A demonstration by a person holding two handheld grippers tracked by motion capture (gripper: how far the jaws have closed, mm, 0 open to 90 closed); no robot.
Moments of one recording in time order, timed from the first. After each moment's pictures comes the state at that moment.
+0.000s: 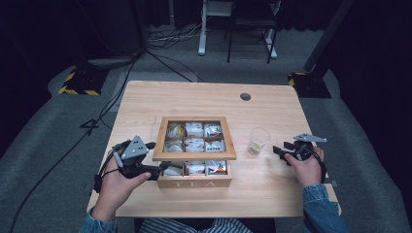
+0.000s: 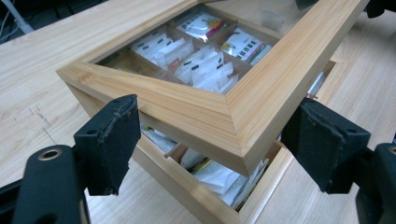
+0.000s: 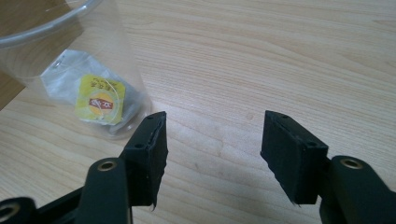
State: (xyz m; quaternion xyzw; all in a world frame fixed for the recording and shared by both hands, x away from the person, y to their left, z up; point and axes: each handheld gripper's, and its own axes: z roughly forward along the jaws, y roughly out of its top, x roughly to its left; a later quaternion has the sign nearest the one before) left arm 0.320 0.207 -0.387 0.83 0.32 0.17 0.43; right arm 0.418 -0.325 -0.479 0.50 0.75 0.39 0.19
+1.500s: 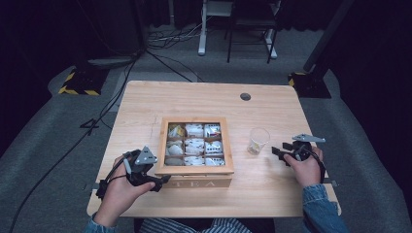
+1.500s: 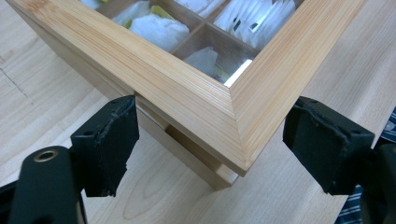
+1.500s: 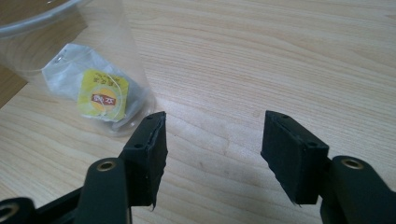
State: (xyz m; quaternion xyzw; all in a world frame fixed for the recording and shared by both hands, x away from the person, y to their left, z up) left arm 0.315 0.197 -0.416 0.87 0.34 0.12 0.33; right arm 0.420 -0.323 -0.482 0.50 0.75 0.39 0.19
